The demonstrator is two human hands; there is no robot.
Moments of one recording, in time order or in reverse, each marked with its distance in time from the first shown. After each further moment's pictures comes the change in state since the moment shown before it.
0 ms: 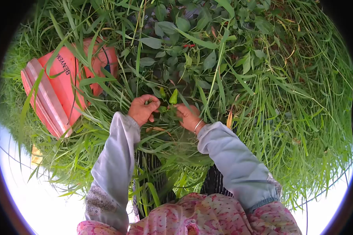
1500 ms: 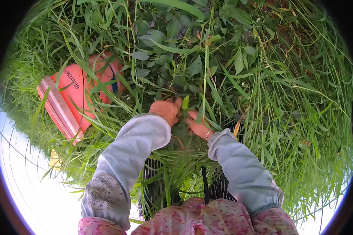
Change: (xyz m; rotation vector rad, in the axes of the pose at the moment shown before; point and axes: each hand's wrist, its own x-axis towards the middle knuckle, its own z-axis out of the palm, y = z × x) left_hand 0.007 0.051 0.080 1.814 -0.203 0.272; right_hand -0.018 0.005 -0.028 0.250 -0.030 0.283
